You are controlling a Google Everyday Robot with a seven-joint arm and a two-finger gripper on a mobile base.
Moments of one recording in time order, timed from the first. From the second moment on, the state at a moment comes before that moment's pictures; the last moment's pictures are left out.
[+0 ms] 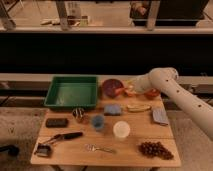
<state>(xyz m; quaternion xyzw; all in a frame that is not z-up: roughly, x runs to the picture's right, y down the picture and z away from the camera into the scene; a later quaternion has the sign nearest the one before) 0.139 -0.018 0.825 -0.06 -0.23 -0.09 0.97</state>
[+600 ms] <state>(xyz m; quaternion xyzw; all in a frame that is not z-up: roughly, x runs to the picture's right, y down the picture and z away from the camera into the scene) 0.137 -0.042 0.854 -0.02 -0.24 -0.12 0.96</state>
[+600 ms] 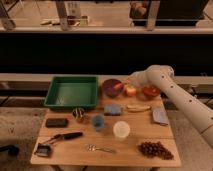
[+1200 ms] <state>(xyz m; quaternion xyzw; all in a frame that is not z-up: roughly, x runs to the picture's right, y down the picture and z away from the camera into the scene) 0.084 -0.047 0.853 -0.01 -0.28 -0.14 0.95</state>
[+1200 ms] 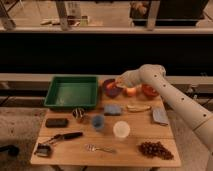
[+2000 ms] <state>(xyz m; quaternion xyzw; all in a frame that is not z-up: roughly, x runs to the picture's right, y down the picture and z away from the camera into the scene) 0.078 -0.053 0.882 0.00 -0.28 -0.15 0.95</state>
